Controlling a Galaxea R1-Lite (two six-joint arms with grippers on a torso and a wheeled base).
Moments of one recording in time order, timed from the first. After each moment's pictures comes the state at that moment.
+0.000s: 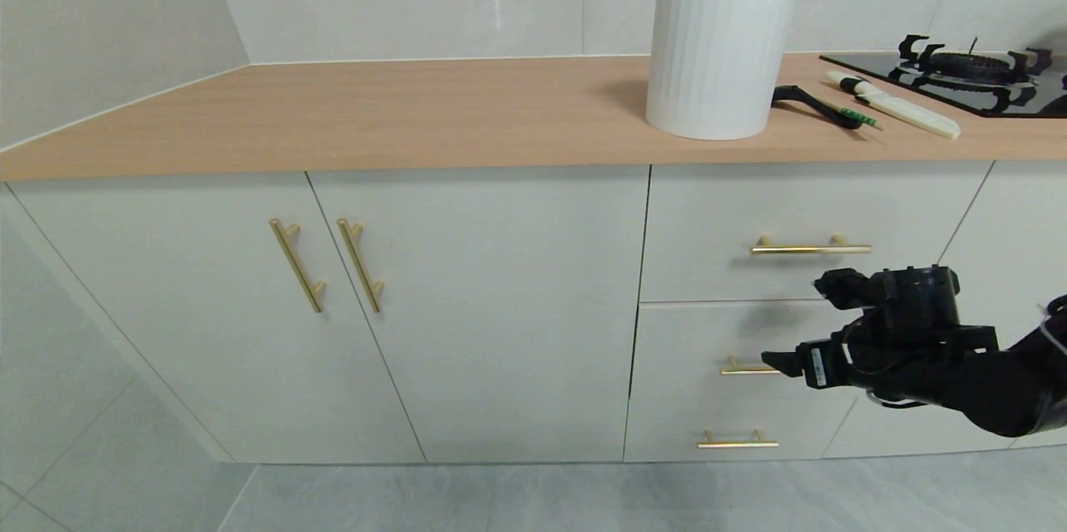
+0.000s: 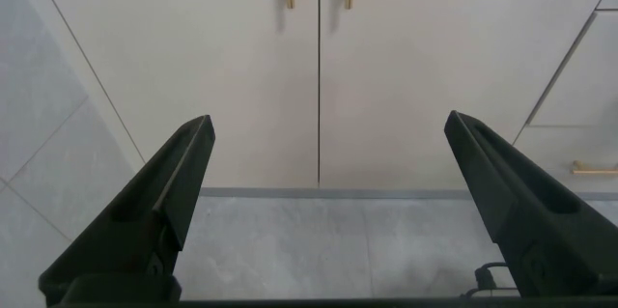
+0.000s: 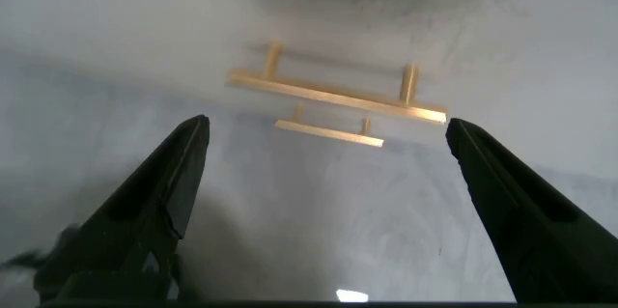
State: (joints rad) left arm 0.00 0.00 0.00 0.00 0.02 0.00; right arm 0.12 2.01 -0.70 -0.70 0.05 -0.04
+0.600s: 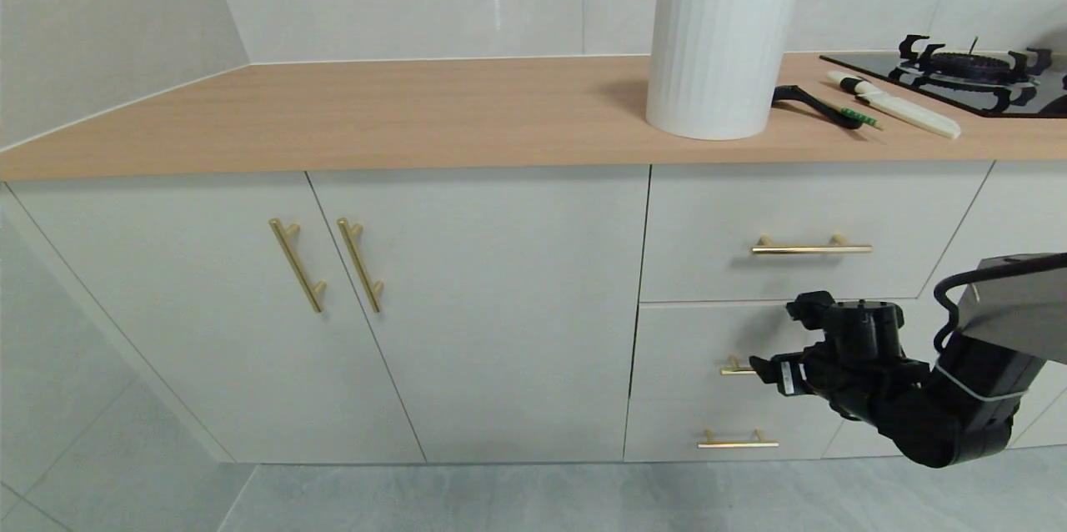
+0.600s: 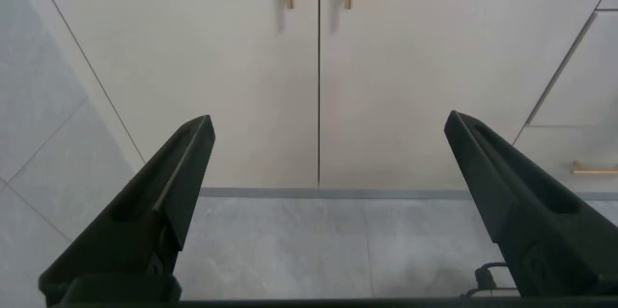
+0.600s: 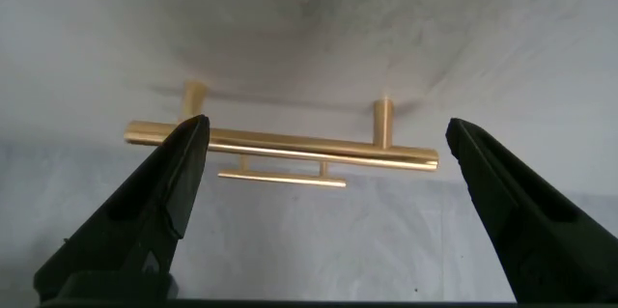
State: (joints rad) left arm 0.00 0.00 0.00 0.00 0.02 0.00; right arm 0.16 2.27 -0.70 -1.04 -0.15 -0.04
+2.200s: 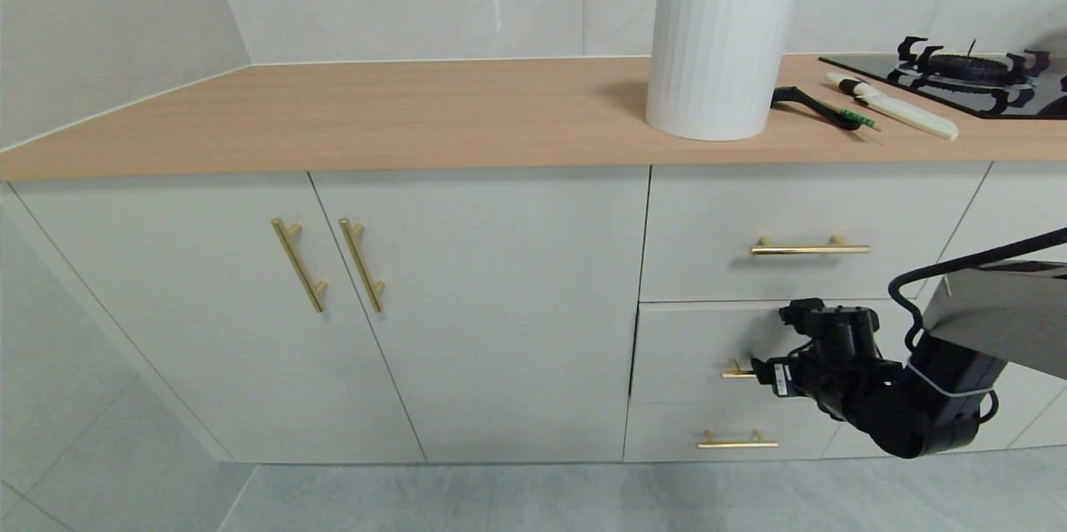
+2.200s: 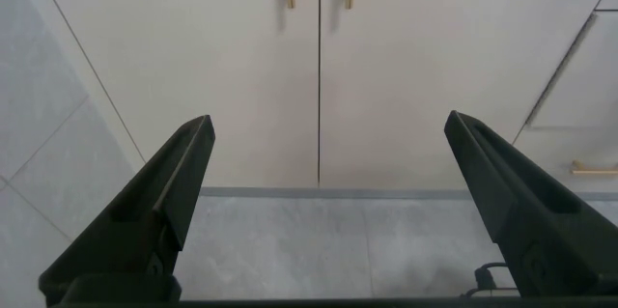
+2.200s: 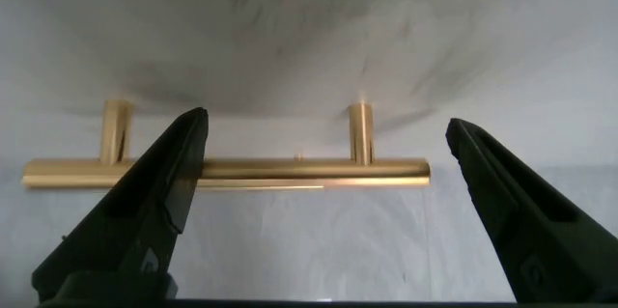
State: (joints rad) left arm 0.00 0.00 0.00 0.00 0.02 0.00; right arm 0.15 2.37 -0.78 -0.95 -0.26 -0.02
